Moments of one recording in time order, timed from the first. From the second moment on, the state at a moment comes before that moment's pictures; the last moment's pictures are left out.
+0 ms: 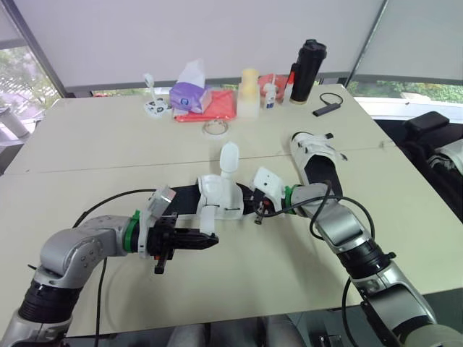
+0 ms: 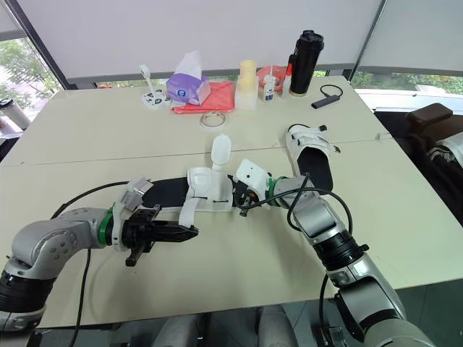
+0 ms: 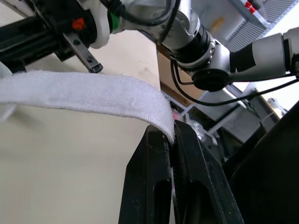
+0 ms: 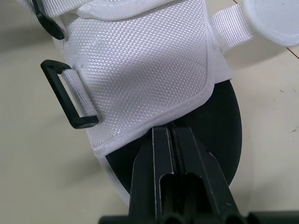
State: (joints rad) left arm -0.30 0.68 0.02 -0.29 -0.89 0.93 -1.16; right arm -0.63 -0.45 0.35 0.01 0.00 0.60 0.85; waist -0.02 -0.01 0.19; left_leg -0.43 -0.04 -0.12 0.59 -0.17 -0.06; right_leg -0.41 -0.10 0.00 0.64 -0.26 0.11
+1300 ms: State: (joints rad) left arm -0.76 0.34 0.16 0.35 -0.84 0.99 -0.91; right arm -0.63 -0.45 0.35 0.01 0.00 0.60 0.84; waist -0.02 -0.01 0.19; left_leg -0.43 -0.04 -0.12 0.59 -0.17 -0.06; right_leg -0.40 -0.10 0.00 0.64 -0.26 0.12
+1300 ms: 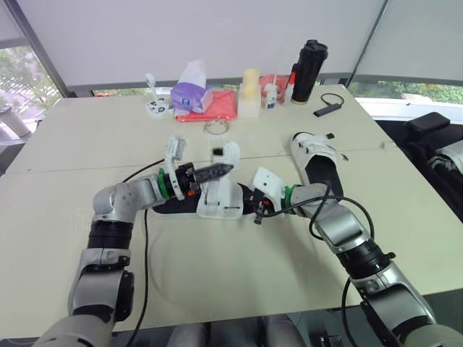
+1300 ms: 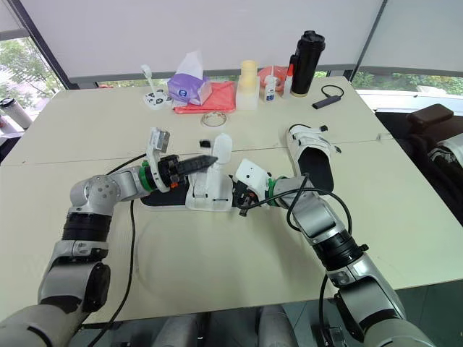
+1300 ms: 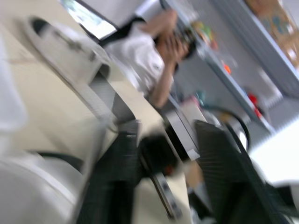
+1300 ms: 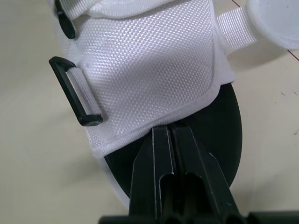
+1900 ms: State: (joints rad) left arm -0.90 0.35 0.30 0.49 -0.77 0.80 -0.77; right arm -0.63 -0.45 0.36 0.00 0.00 0.60 0.84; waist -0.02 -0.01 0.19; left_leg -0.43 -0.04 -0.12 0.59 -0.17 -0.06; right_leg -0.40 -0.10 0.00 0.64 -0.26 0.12
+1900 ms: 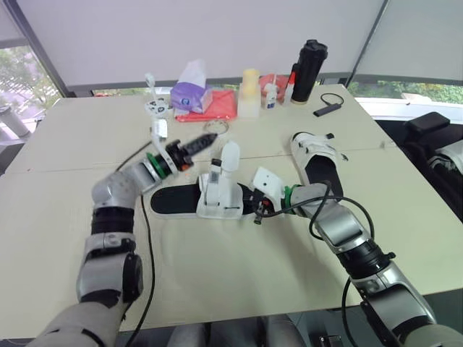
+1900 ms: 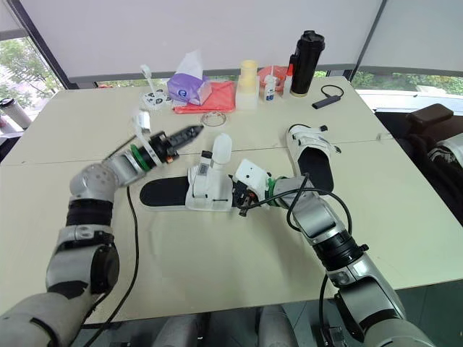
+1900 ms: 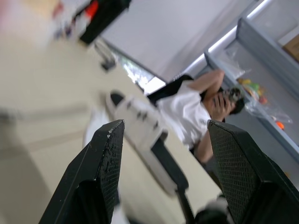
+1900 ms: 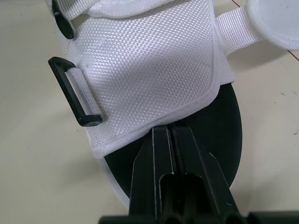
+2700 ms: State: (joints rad) left arm -0.90 0.40 0.02 0.71 -0.45 0.62 -1.09; right arm -0.63 -0.45 0.36 0.00 0.00 0.60 0.84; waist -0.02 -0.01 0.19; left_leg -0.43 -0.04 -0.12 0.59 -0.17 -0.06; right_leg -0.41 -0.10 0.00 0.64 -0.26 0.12
